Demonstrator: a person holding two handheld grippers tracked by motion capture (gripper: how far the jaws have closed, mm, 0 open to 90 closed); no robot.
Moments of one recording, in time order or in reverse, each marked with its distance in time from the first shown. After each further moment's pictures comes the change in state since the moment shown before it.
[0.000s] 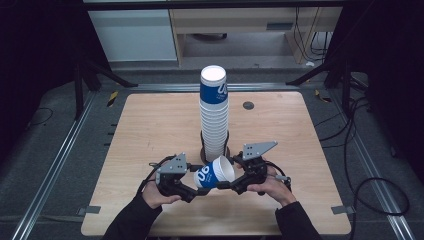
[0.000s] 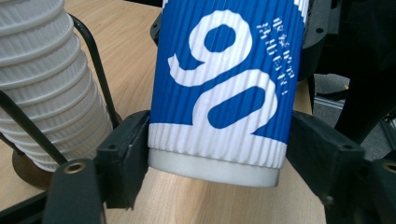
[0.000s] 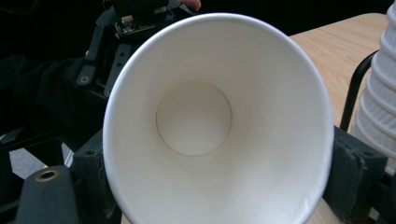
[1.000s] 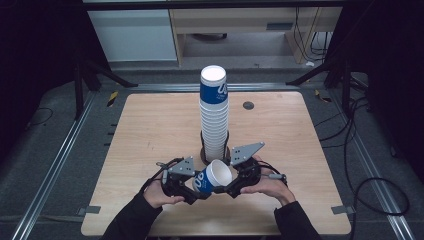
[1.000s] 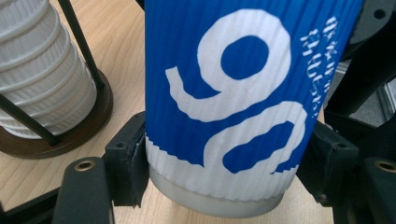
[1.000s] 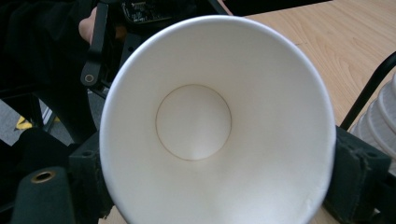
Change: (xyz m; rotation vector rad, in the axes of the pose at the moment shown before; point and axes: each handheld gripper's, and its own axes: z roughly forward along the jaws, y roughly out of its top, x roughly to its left) left arm 0.005 -0.008 0.017 0.167 -0.032 -0.001; right arm 0.008 0.011 0.017 0.175 -0.035 -0.113
